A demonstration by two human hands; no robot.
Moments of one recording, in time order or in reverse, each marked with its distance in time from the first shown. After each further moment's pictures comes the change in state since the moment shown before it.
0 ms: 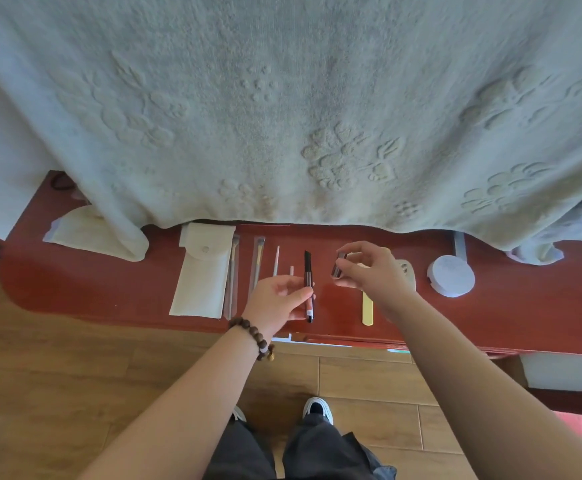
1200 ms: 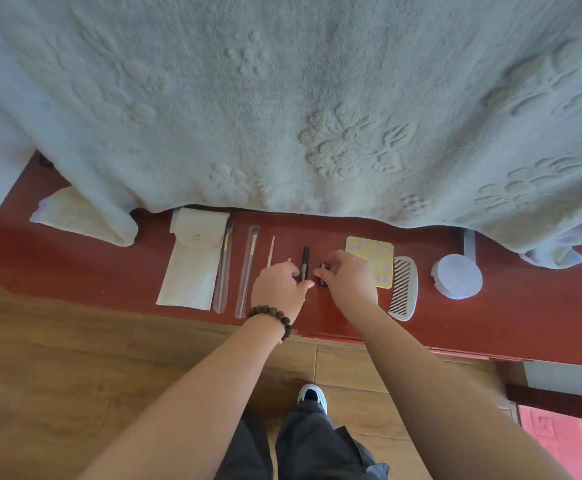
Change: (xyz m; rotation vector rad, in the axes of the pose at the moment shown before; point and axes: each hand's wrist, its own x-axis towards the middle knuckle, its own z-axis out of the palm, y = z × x) left_hand 0.050 -0.027 0.027 0.827 0.354 0.208; right_hand 0.039 0.047 0.028 -0.663 0.143 0.013
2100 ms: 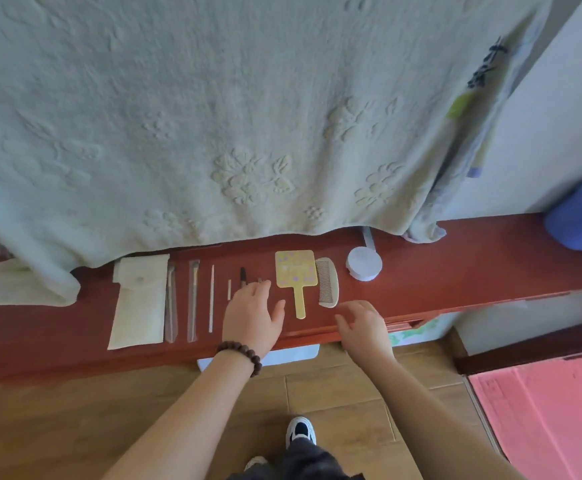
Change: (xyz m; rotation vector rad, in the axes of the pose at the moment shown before) left_hand -0.070 0.037 -0.008 0.160 0.043 0.444; right_hand -0.120 0.095 -0.067 -0.016 0.278 0.025
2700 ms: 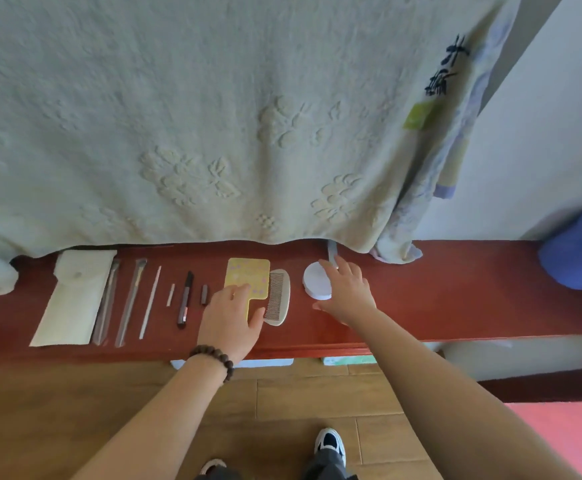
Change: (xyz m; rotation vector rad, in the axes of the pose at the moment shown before) left_hand 0.026 0.071 0.053 0.067 -0.037 -0.127; right_hand 0.133 0.053 -0.066 -0.453 -0.251 -0.230
